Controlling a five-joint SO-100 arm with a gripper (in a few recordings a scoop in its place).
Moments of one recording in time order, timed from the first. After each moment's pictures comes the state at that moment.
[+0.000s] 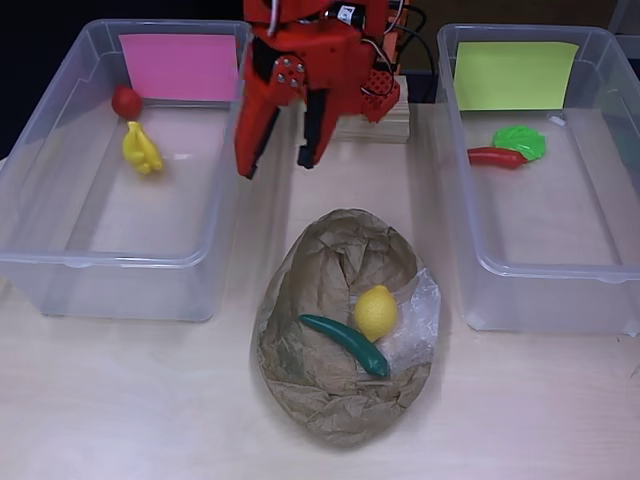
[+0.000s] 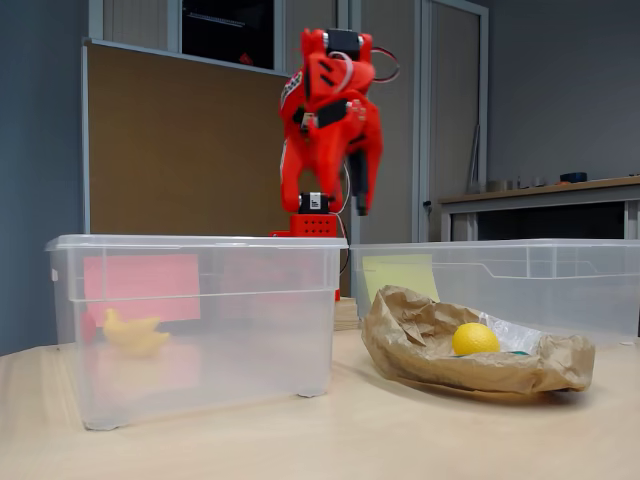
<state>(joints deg) 4.1 110.1 105.0 82.2 44.4</state>
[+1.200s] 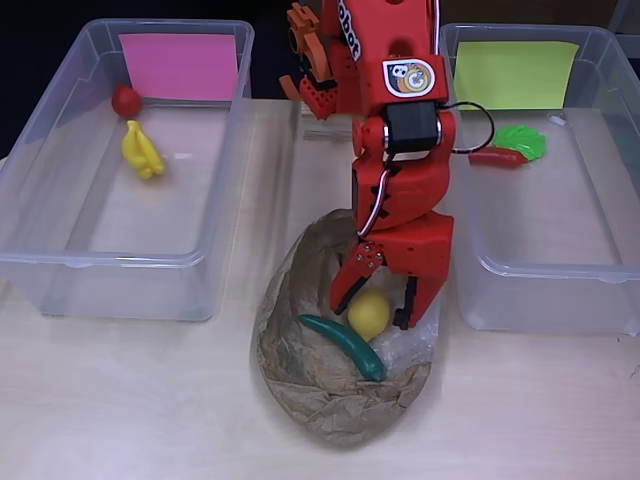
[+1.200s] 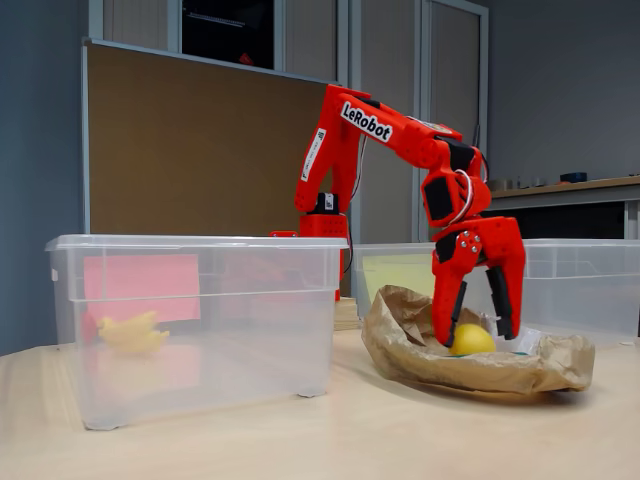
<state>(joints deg) -14.3 69.0 101.8 41.7 107.5</state>
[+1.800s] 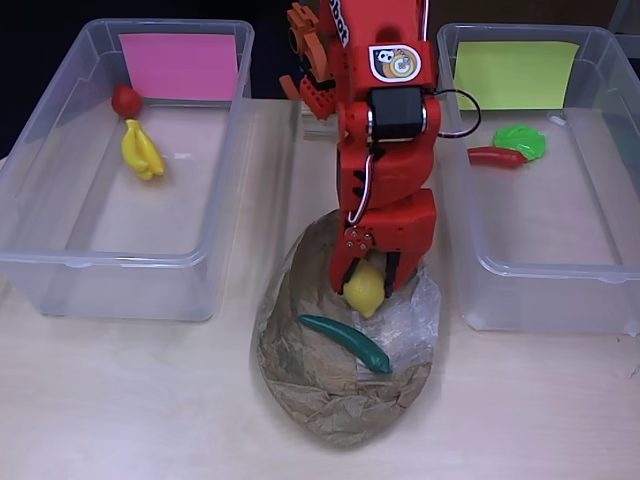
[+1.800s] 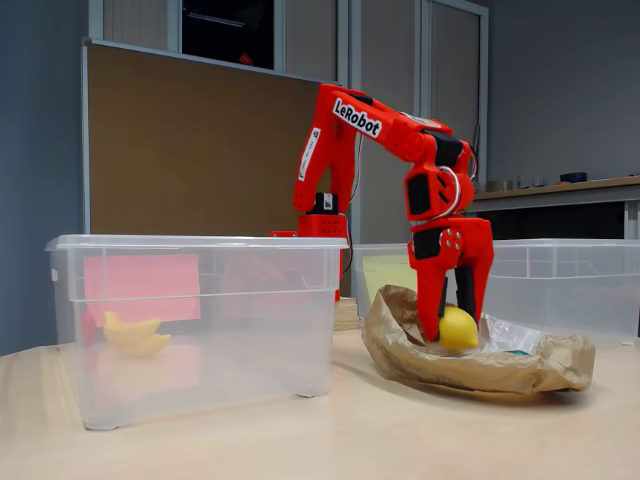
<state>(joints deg) -10.8 74.8 103.9 54.3 88.9</state>
